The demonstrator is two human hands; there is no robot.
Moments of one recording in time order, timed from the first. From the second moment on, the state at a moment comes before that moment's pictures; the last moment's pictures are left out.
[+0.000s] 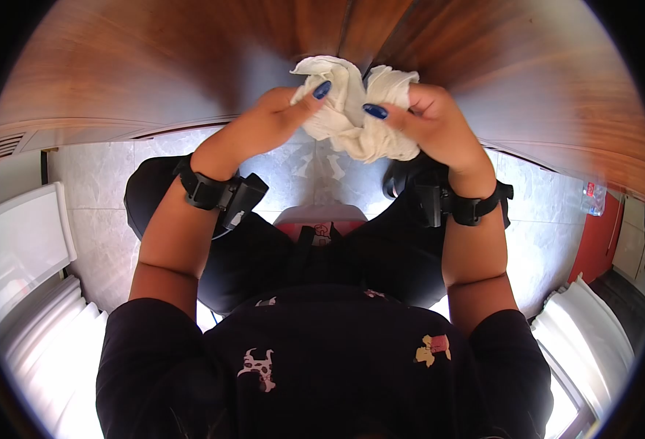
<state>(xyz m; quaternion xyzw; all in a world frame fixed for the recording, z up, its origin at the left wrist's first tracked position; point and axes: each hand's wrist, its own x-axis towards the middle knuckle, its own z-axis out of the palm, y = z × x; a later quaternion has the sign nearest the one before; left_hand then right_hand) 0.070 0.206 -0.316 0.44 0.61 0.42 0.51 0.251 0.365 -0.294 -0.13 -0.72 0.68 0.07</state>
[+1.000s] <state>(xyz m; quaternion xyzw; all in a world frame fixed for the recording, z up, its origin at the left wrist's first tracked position) 0.074 0.197 -0.319 0.46 0.52 0.53 0.49 0.227 0.337 -0.305 -0.10 -0.75 0.65 -0.06</state>
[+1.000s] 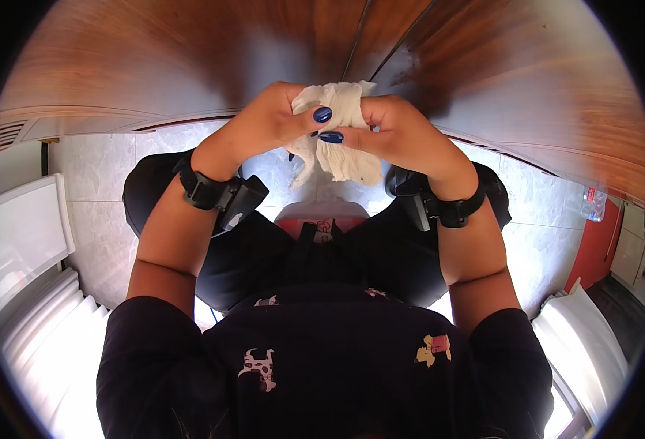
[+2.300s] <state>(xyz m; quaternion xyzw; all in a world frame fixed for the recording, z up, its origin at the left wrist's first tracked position) 0.086 0.186 -0.297 0.40 0.60 0.47 0.51 0.230 0.334 -0.327 -0.14 -0.77 0.57 0.26</state>
